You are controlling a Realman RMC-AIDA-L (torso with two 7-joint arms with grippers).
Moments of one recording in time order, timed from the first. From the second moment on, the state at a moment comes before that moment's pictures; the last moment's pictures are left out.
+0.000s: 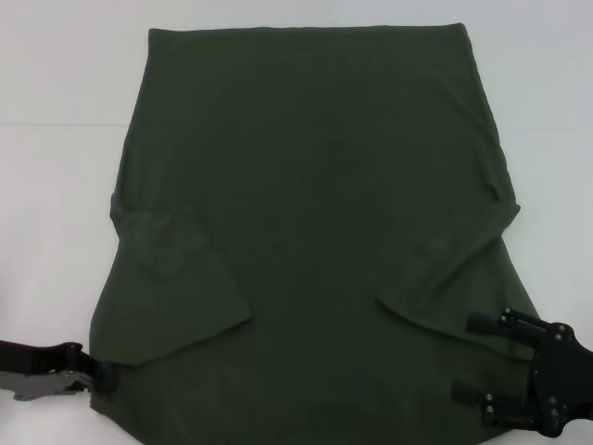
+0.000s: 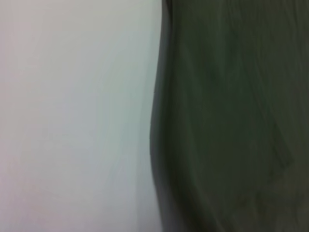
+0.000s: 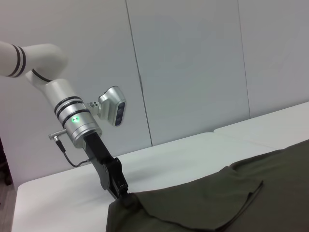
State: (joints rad) left arm -0.55 -2.05 0.40 0.80 2.70 1.64 -2.45; right arm 0.36 2.08 -0.50 -0.53 -2.06 -1.77 1.00
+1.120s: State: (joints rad) left arm -0.55 -2.03 0.38 0.81 2.70 1.65 -2.39; right arm 0.47 1.86 -0.43 -0.91 -2.45 -1.90 2.56
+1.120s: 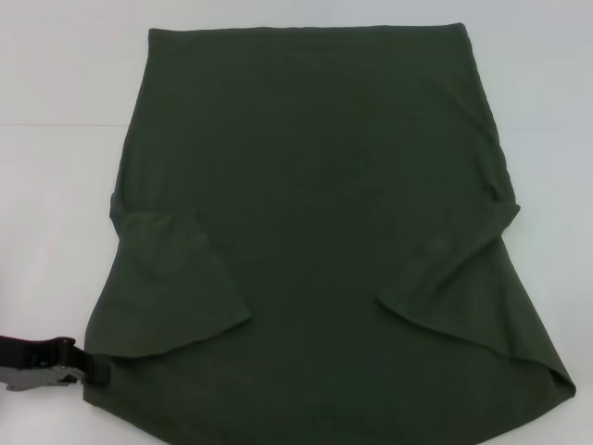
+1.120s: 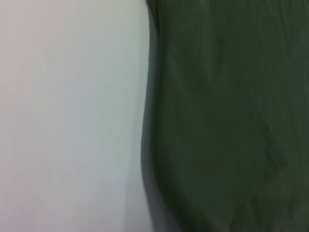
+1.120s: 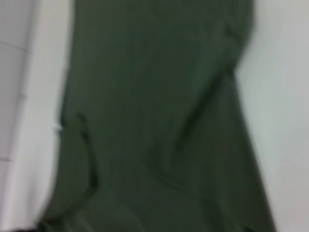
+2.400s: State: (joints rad) left arm -0.56 -2.03 0.38 0.80 2.67 1.65 -2.38; right arm 0.57 1.95 -0.61 -0.86 -2.64 -1.74 2.53
